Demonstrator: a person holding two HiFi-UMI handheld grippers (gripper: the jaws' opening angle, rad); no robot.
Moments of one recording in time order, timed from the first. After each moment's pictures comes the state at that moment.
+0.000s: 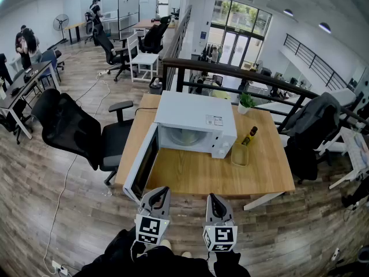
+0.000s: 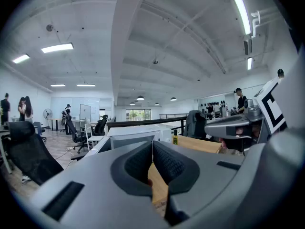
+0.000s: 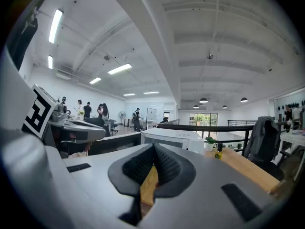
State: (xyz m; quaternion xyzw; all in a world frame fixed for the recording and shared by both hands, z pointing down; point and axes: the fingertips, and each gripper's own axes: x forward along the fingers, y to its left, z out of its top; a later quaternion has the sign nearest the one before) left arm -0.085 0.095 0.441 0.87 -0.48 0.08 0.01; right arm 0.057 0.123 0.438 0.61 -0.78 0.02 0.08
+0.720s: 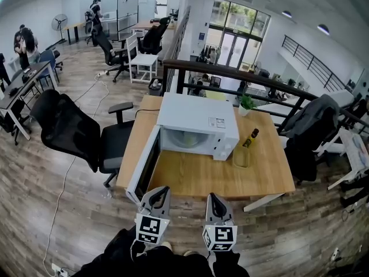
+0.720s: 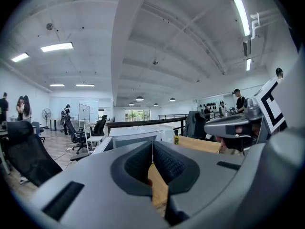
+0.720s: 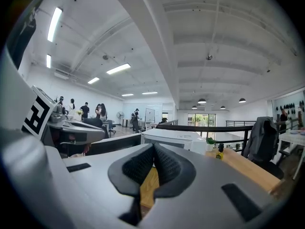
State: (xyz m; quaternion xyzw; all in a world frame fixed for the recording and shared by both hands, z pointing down) left arm -0.102 0.078 0.446 0.87 -0.48 0.08 0.01; right arm 0.039 0.107 0.442 0.62 -0.78 0.02 0.07
